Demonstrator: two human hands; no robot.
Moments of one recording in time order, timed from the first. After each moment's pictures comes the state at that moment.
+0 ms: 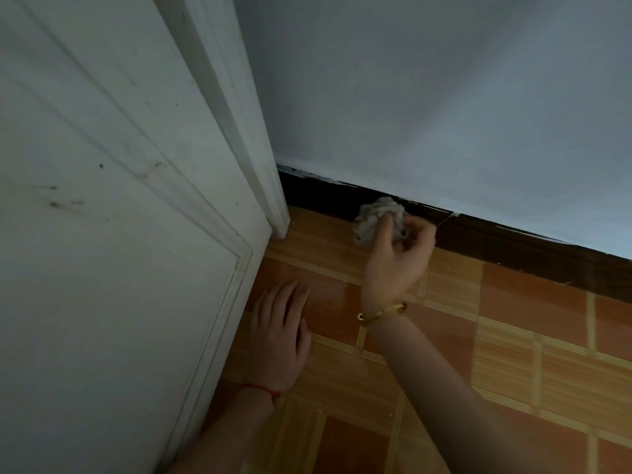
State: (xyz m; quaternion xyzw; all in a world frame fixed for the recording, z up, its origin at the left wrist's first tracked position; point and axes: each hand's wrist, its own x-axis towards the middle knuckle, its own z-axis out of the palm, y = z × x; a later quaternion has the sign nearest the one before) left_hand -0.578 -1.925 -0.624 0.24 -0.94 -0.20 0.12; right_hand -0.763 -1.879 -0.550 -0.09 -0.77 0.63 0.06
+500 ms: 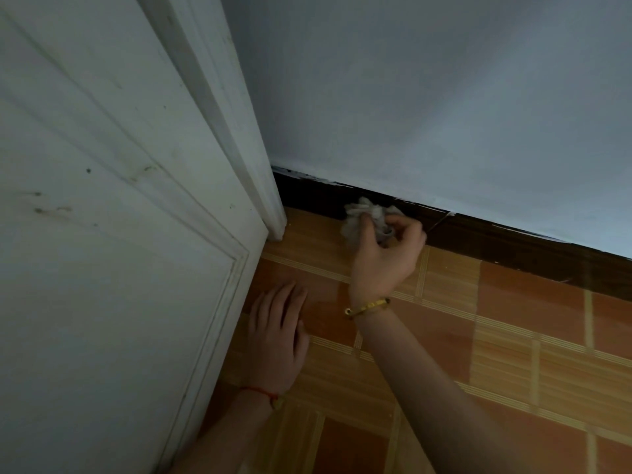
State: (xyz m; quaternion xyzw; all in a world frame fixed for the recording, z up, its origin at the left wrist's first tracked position) left_hand -0.578 -1.925 -0.626 0.24 -0.94 -0.20 0.13; right_hand -0.764 -1.886 -0.555 -0.06 -0.80 0.59 0.10
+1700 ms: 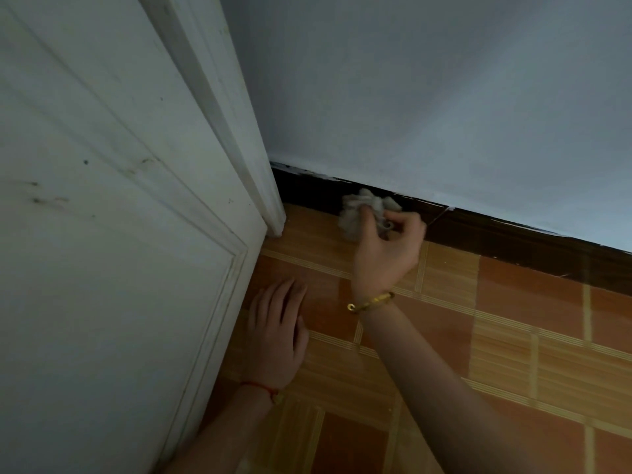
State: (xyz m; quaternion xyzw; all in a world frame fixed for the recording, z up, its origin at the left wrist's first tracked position) left_hand -0.578 -1.925 -0.626 0.24 -0.94 -0.20 0.12; right_hand -0.766 -1.885 -0.554 -0.04 -0.80 0.59 0.12
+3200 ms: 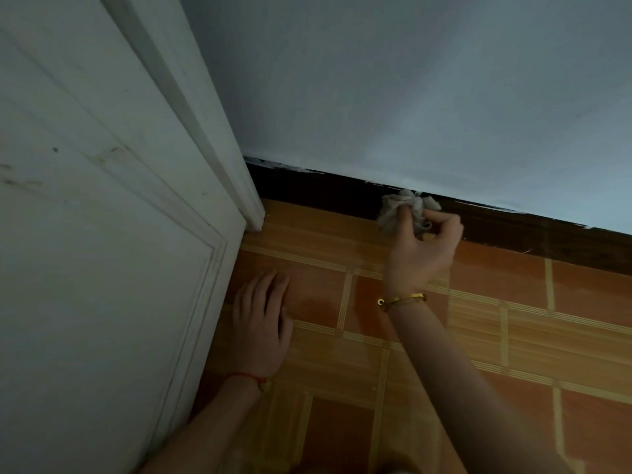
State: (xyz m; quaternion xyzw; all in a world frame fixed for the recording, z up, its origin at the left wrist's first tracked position) left_hand -0.577 -1.926 -0.623 0.24 -0.94 -0.20 0.11; right_hand -0.788 -1.817 -0.543 -0.08 -0.79 0.57 0.18
